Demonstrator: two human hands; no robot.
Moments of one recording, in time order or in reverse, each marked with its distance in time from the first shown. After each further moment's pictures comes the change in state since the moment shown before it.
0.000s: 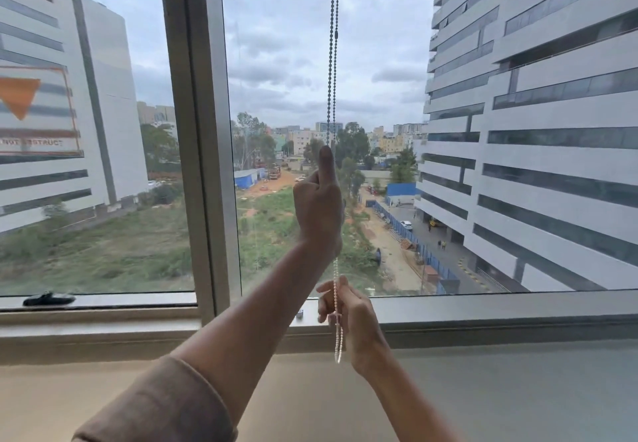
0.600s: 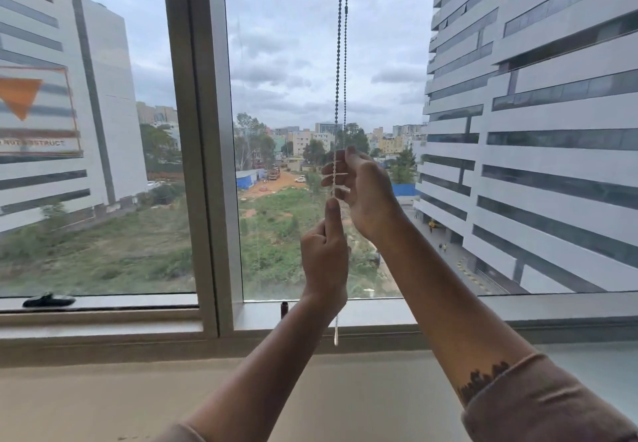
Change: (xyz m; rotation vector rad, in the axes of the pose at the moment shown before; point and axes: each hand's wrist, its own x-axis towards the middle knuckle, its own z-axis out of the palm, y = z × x) left_hand -0.031 -0.063 -0.023 -0.007 0.016 -0.032; right_hand 0.071 -0.184 0.042 0.054 -0.026 -0.238
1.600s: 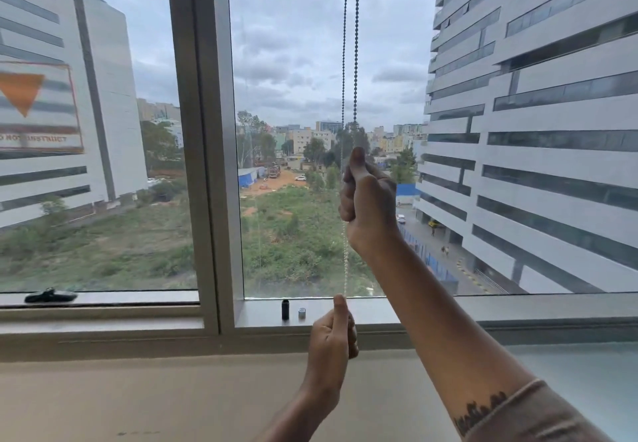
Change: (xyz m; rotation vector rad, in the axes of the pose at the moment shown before) left_hand -0.082 -0.088 -0.062 0.071 -0.204 -0.254; right_hand -0.026 0.017 0.010 0.127 0.105 -0.108
